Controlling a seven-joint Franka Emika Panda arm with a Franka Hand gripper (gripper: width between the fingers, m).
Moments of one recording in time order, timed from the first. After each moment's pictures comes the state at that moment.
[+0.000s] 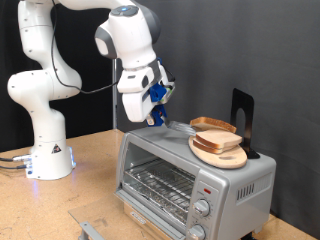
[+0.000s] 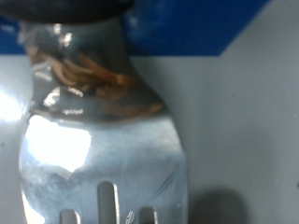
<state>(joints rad) 0.08 -0.29 0.11 -2.44 0.44 2.21 0.21</state>
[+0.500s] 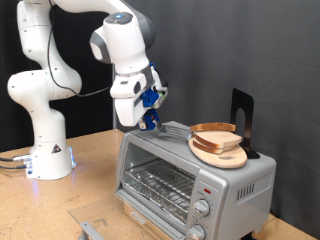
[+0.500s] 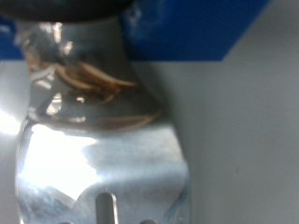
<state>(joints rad) 0.07 -0.34 0.11 -2.53 0.44 2.21 0.21</state>
